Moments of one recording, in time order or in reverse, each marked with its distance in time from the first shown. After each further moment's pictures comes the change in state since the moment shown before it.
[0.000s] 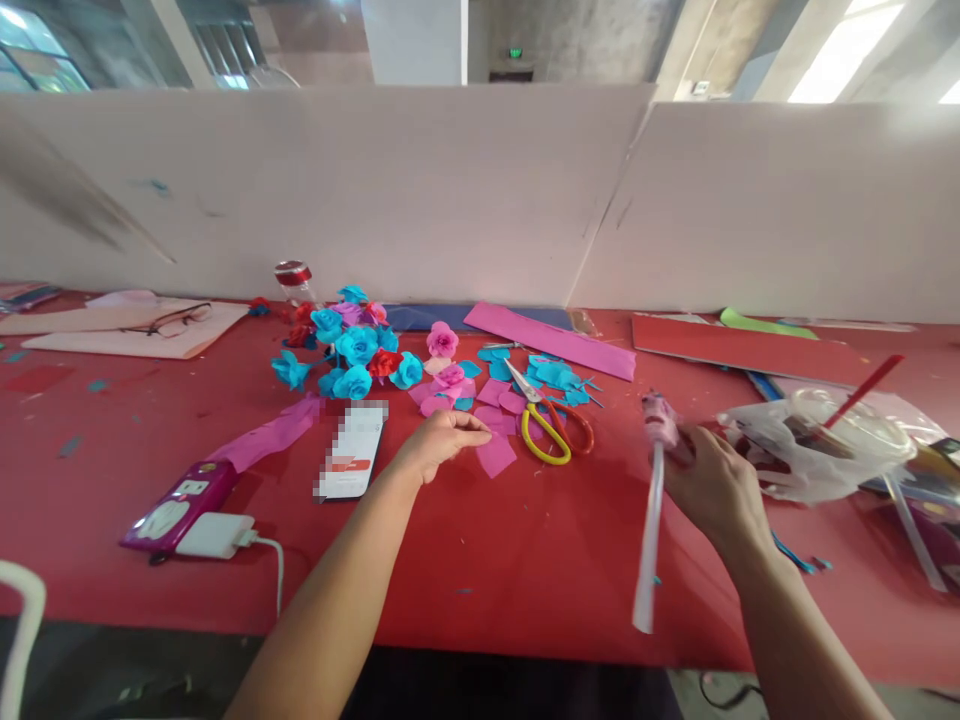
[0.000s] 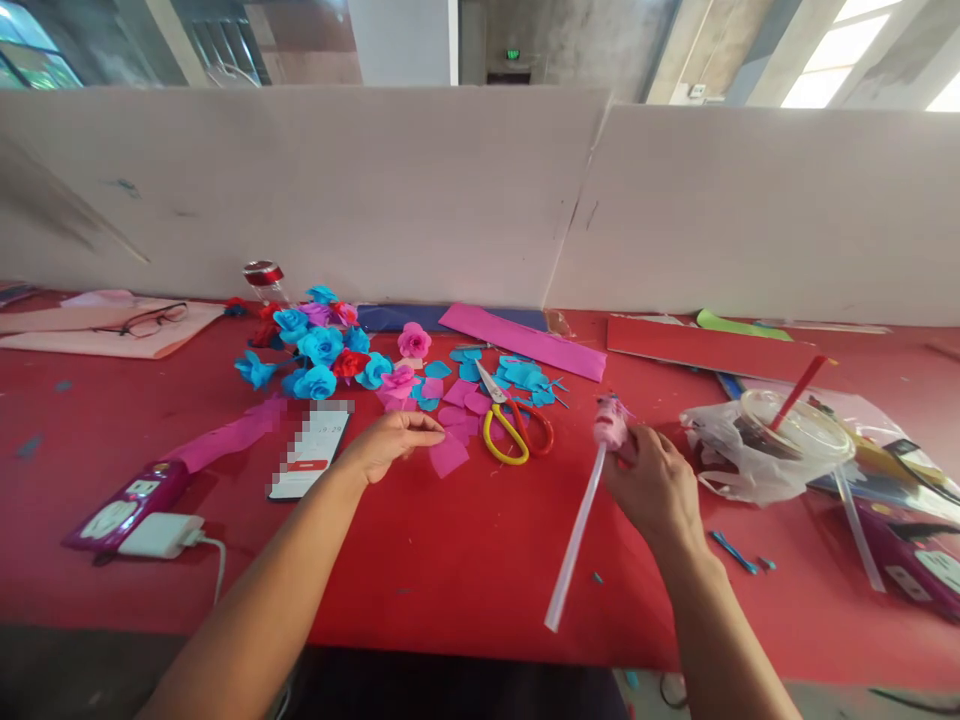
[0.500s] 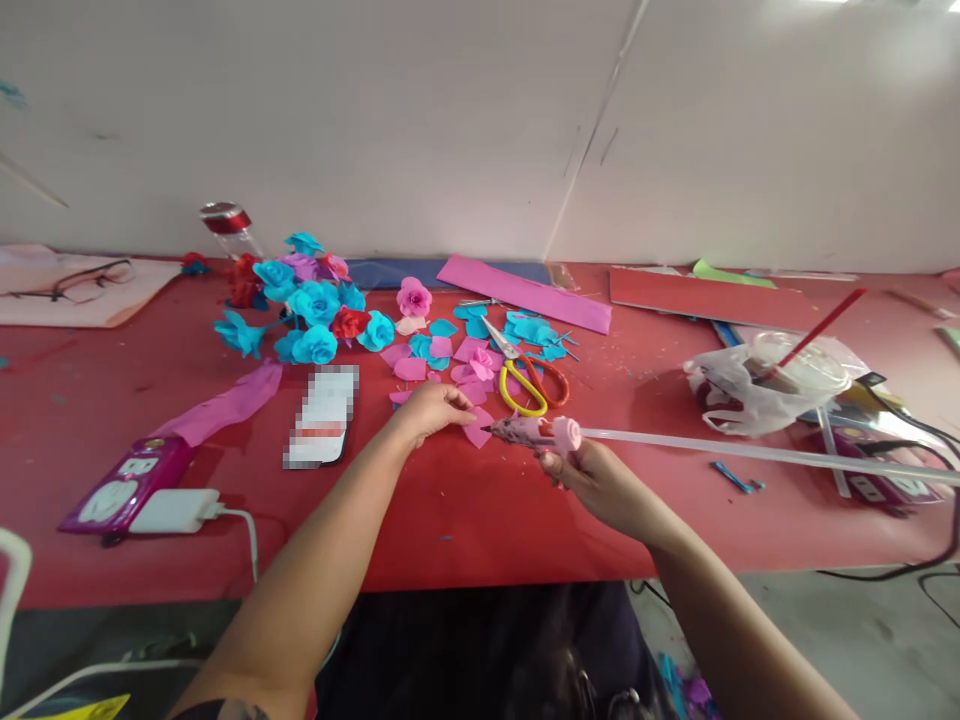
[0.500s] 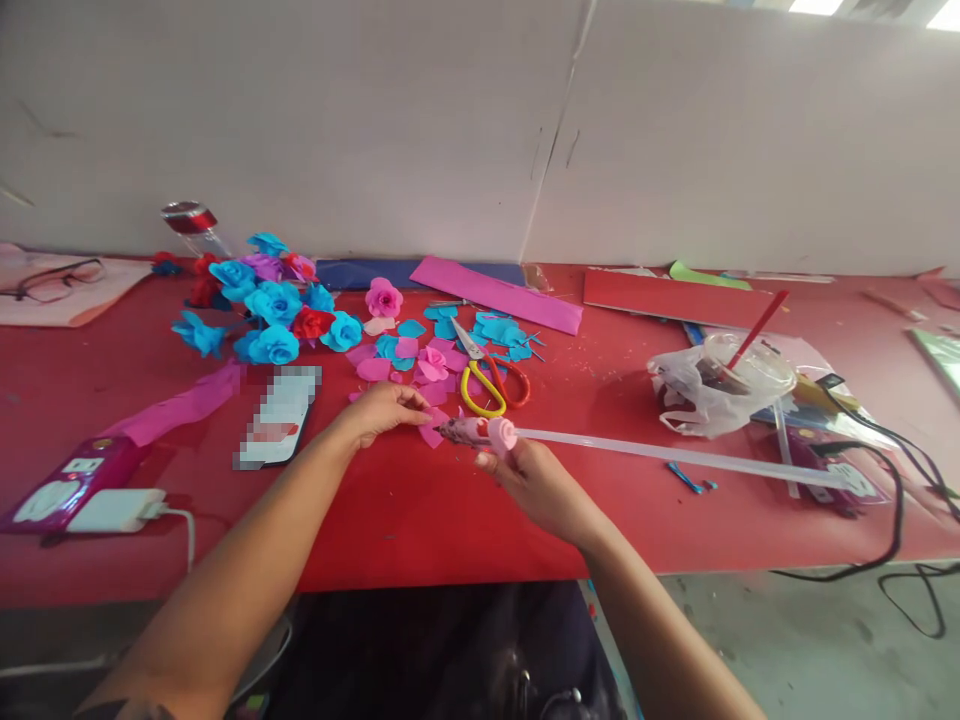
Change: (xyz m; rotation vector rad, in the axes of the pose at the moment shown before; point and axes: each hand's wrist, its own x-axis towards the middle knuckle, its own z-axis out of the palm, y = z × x) left_hand 0.009 -0.017 0.019 0.101 -0.029 -0.050; right_hand -0.062 -0.068 -0.004 0.710 -0.720 -0.173
